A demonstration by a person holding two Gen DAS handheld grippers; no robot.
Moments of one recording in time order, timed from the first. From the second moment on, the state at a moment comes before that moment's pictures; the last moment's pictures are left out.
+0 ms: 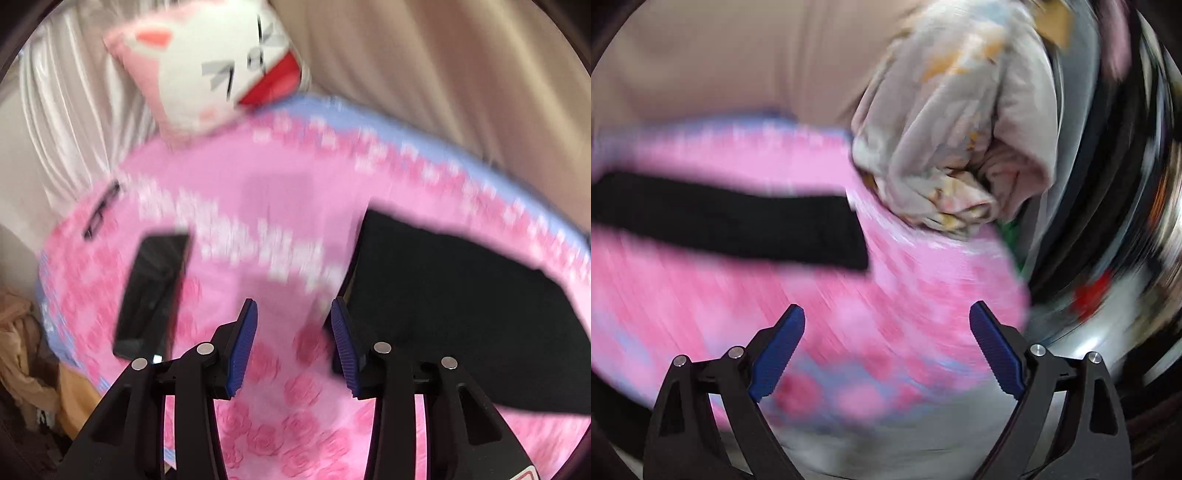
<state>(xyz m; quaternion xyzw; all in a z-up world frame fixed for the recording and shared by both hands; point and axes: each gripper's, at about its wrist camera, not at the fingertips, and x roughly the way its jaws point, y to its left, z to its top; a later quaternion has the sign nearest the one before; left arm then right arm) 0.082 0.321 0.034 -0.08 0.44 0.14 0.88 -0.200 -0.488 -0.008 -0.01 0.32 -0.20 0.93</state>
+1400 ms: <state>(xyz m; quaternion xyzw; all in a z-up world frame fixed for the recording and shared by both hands) 0.037 0.342 -0.020 -0.12 0.43 0.14 0.88 0.025 0.011 0.027 -0.24 0.30 0.32 0.87</state>
